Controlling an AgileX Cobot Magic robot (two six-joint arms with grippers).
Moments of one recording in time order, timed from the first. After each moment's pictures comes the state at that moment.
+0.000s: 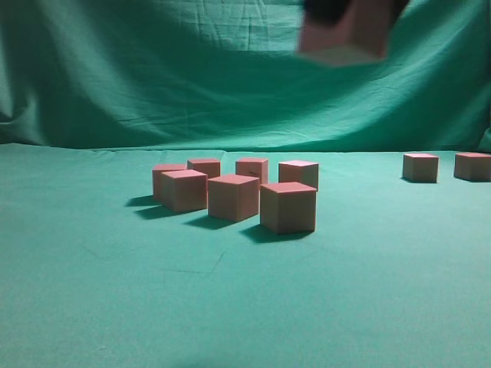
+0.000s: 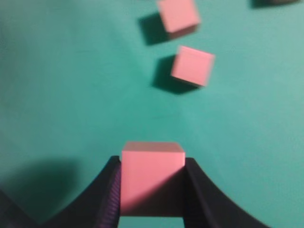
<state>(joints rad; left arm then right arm) -0.01 -0.01 0.02 -0.12 0.36 -0.08 0.89 1.39 -1.00 0.09 0.92 0.07</state>
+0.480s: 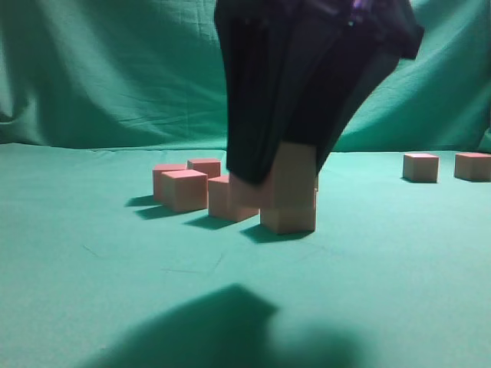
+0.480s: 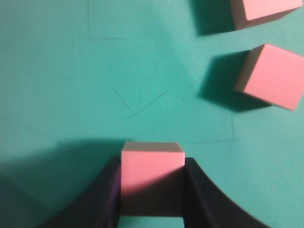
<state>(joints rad) -0.01 -0.01 0.02 -0.12 0.36 -0.08 0.96 1.63 -1.00 0.12 0.79 0.06</state>
